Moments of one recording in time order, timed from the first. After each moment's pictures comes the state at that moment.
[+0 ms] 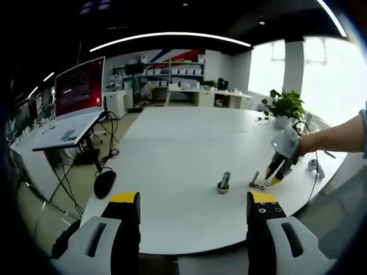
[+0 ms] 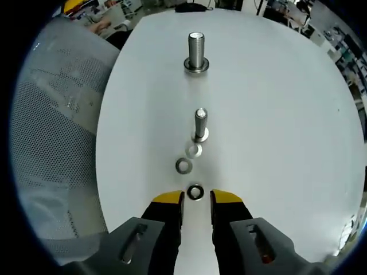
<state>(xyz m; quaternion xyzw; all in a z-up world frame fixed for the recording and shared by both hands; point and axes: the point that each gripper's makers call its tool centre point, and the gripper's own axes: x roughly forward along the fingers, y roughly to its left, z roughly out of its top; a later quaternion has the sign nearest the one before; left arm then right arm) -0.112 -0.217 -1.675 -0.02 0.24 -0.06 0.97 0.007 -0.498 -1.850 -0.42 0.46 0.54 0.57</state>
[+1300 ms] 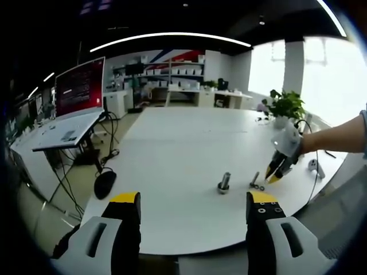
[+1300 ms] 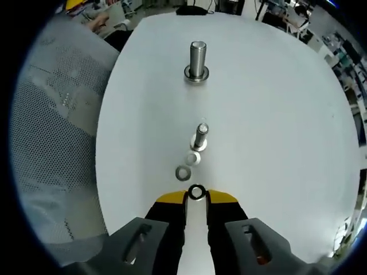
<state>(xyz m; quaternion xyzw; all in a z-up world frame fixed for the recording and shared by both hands) -0.111 -0.217 -1.674 -0.02 0.24 -0.06 0.97 0.010 -0.488 -1.836 -0.43 0.44 0.53 0.58</state>
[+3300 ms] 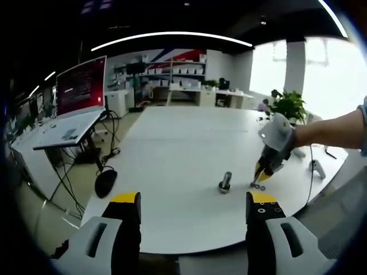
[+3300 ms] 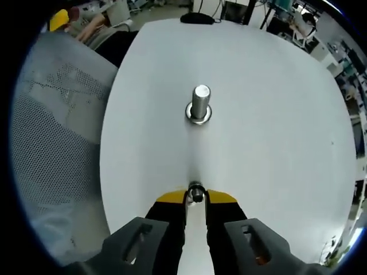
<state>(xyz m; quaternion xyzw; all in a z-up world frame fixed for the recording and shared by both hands) -0.112 -0.215 -1.675 -0.02 0.25 -0.05 0.97 0.017 -0.430 -1.826 -0.45 0.43 0.54 0.57</state>
